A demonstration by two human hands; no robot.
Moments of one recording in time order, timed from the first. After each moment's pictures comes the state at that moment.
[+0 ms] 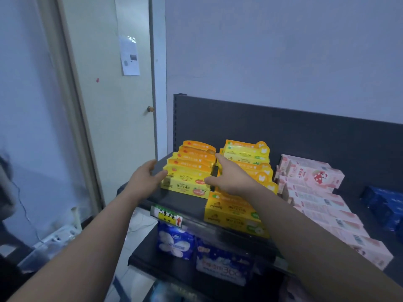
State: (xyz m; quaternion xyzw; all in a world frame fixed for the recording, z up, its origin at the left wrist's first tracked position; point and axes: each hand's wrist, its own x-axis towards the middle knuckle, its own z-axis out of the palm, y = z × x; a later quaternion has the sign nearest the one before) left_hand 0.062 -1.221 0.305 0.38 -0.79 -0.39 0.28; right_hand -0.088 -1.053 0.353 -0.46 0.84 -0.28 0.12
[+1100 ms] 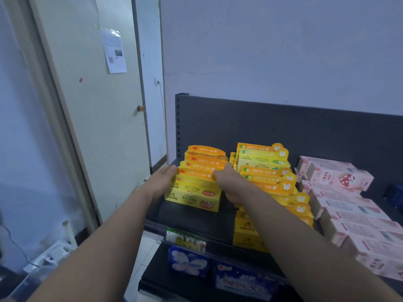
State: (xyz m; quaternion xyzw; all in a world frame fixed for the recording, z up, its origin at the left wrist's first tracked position) left_hand 0.012 -1.304 0.297 0.31 -0.78 -0.52 0.17; right_hand -0.109 -1.166 0.320 -0.18 0.82 -0.48 0.24
